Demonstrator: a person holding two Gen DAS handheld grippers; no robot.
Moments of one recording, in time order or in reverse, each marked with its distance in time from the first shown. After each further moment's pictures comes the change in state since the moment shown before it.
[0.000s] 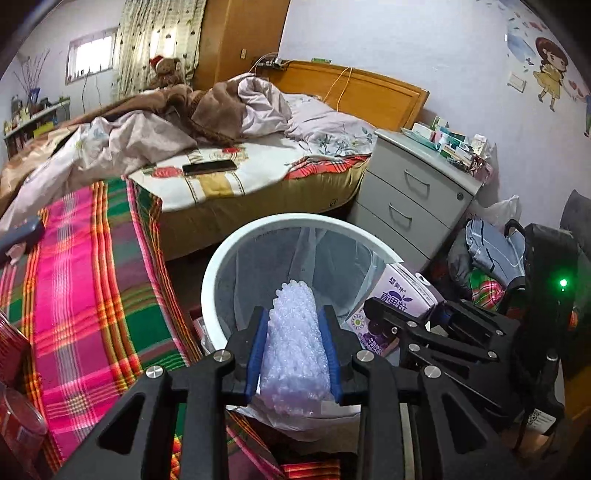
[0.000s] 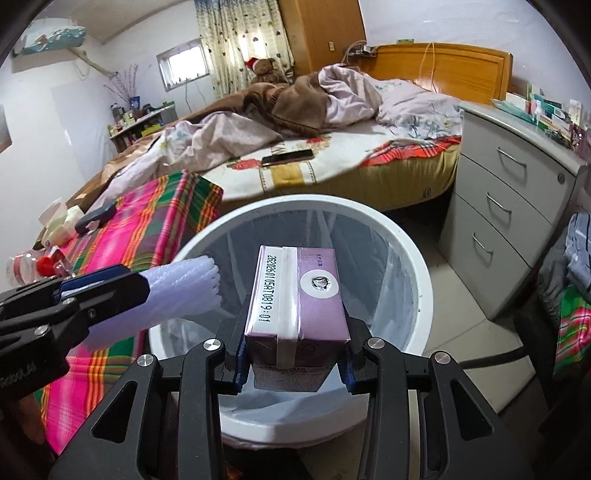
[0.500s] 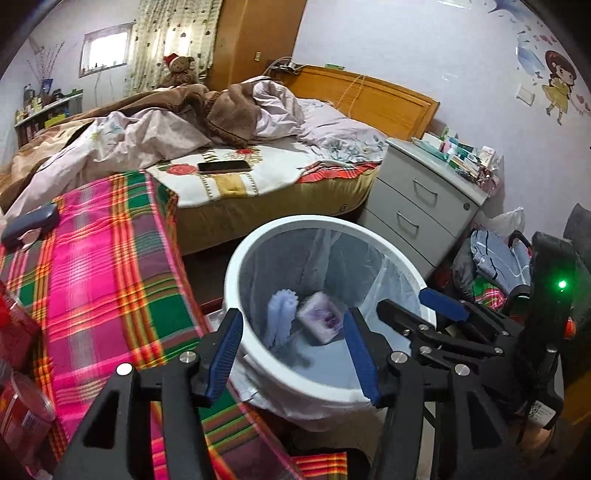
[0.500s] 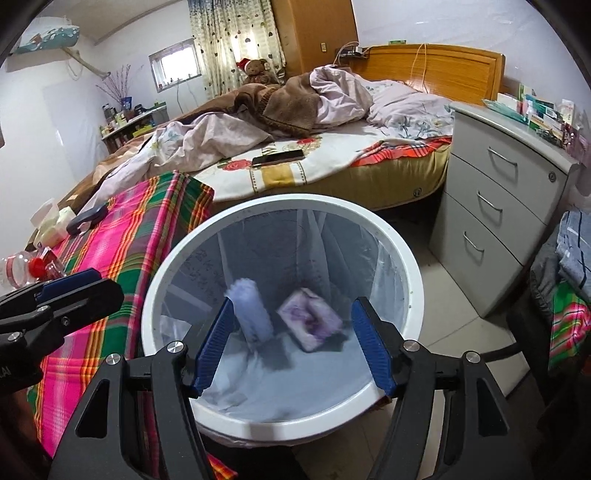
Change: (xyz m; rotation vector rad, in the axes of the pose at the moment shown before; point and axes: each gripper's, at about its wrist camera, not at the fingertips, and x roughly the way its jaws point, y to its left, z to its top) left arm -0.019 0.019 -0.009 -0.045 -0.020 0.025; right arm -0.010 0.005 0.000 0.006 -0.025 -0.012
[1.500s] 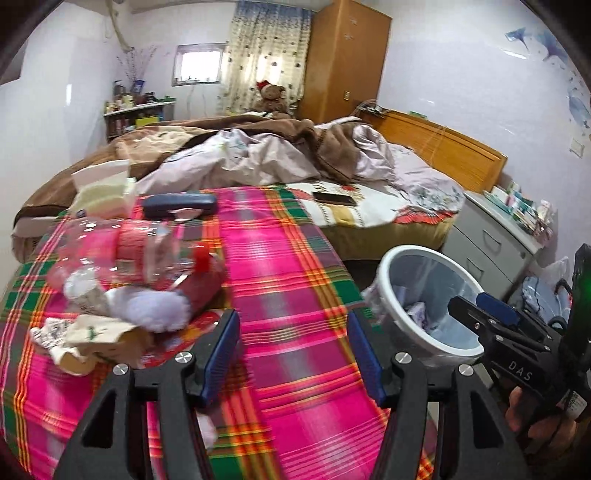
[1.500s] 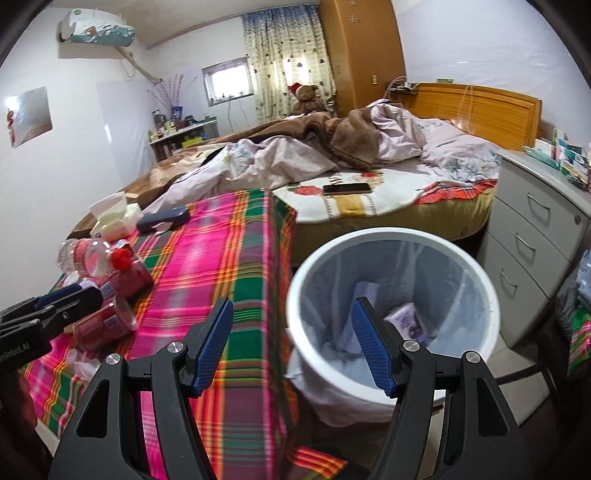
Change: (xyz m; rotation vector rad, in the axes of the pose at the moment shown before) left arm -0.120 0.110 -0.053 -0.166 -0.153 0.270; right arm -0.029 0.098 -0.009 -0.104 -0.101 0.127
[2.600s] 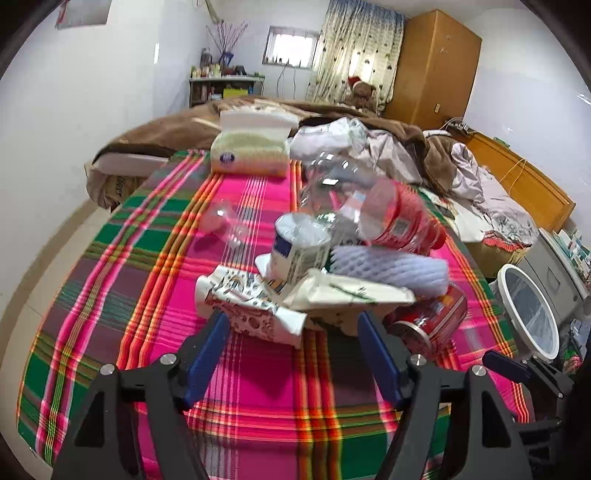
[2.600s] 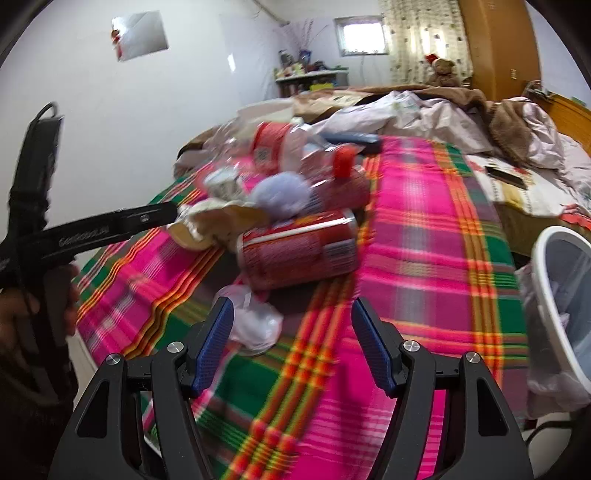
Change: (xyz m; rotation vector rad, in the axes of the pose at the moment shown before) left arm -0.028 0.176 -0.040 -0.196 0.045 0.209; right arm 0.015 0.157 -0.055 -0.280 0.195 0.385
